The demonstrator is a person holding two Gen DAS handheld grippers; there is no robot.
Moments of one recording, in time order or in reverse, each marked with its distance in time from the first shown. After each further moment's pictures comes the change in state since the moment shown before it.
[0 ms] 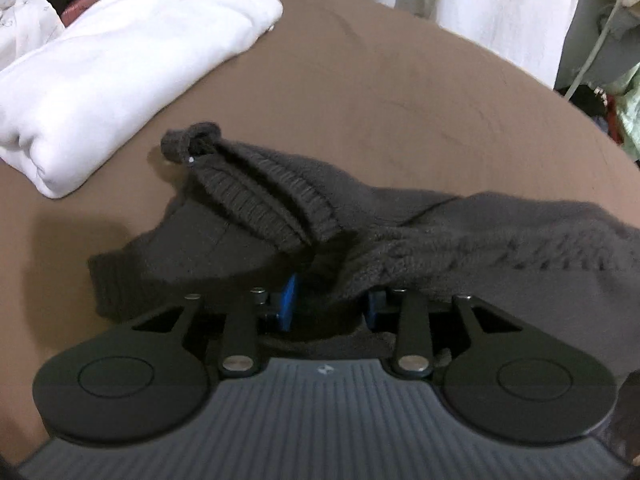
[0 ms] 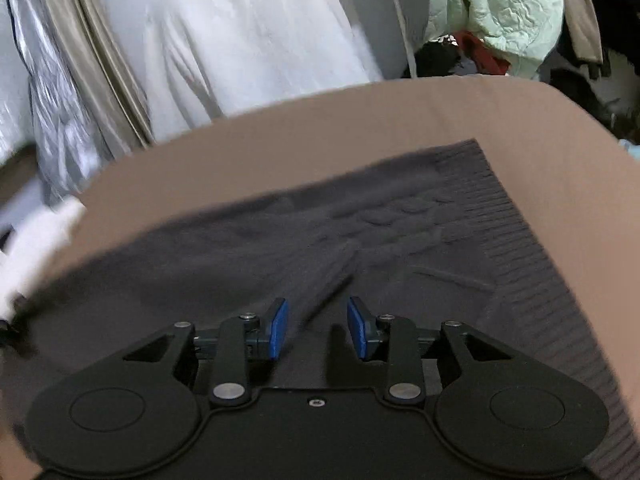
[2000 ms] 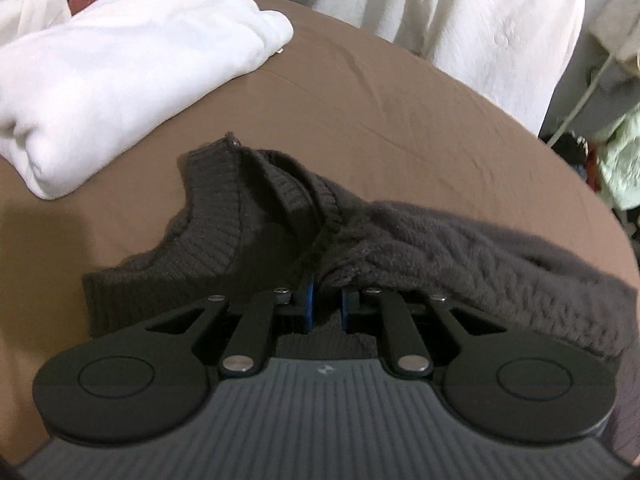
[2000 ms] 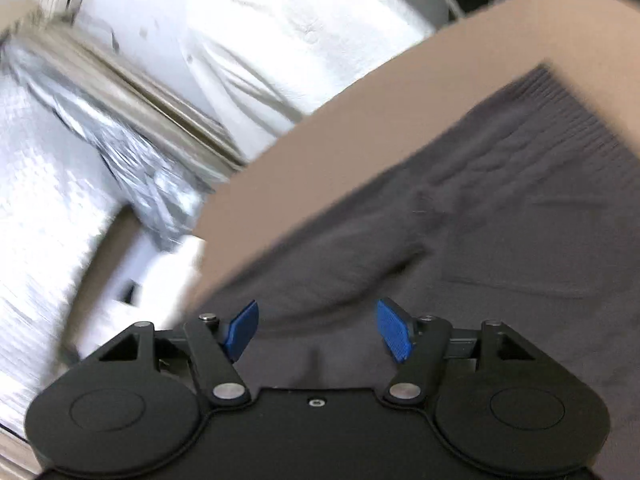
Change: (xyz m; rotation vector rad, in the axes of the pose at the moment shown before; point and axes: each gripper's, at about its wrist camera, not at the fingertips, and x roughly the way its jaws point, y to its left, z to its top) left arm 0.016 0.042 0.010 -0.078 -0.073 -0.107; right arm 0.010 0.023 0.008 0.318 0.098 0.399
